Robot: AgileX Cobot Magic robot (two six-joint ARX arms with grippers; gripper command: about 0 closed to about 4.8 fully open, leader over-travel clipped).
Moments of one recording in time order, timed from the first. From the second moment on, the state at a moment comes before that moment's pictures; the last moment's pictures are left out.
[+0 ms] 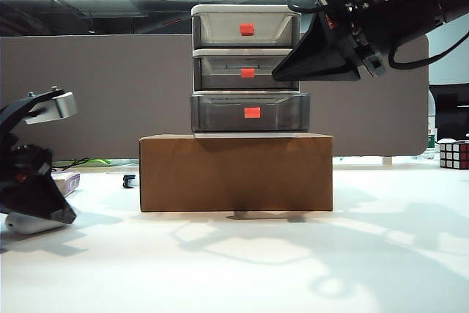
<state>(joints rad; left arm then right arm) -0.18 1.38 0.40 0.21 0.32 0.21 0.40 1.35 0.72 0.22 -0.54 0.05</state>
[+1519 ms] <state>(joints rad) -0.59 1.31 0.76 0.21 0.33 0.19 0.40 1.34 0.72 0.21 -0.54 0.05</state>
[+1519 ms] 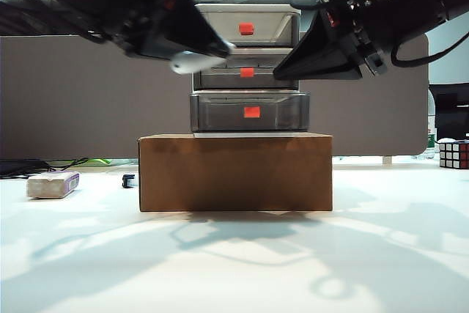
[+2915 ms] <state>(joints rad) -0.66 1.46 0.80 0.33 0.23 0.16 0.40 1.33 0.72 0.20 -0.55 0.05</state>
